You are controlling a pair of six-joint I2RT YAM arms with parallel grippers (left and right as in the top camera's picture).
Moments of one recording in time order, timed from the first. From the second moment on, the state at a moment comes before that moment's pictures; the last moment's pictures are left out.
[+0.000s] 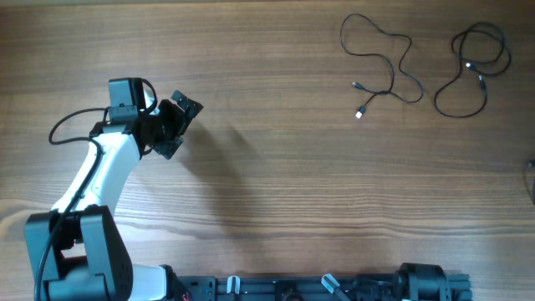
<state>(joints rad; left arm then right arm) 0.09 1.60 0.95 -0.44 0.44 -0.83 -0.08 0.02 0.90 0.12 -0.40 0.20</state>
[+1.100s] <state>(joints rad) 0.09 1.60 0.95 -0.44 0.44 -0.83 -0.08 0.27 0.02 0.16 -0.02 0.33</state>
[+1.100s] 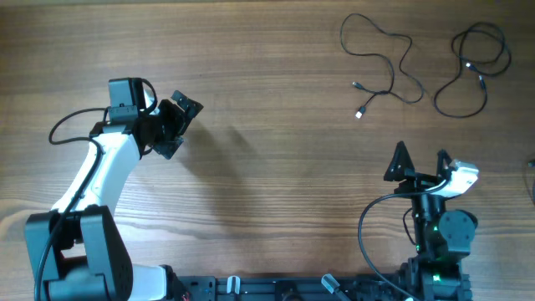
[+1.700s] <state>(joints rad) 0.09 1.60 0.95 -0.44 0.44 -0.83 -0.08 0.28 0.01 0.01 0.03 0.34</state>
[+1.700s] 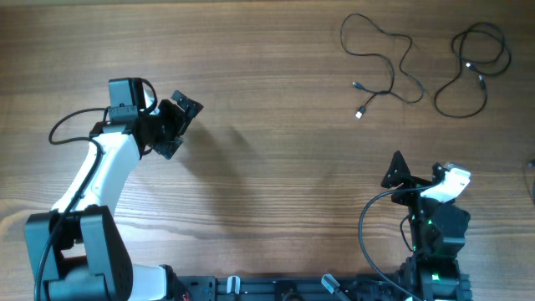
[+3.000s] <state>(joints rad) 0.09 1.60 0.95 -0.44 0.44 -0.83 -0.07 0.02 0.01 0.00 -0.01 -0.14</state>
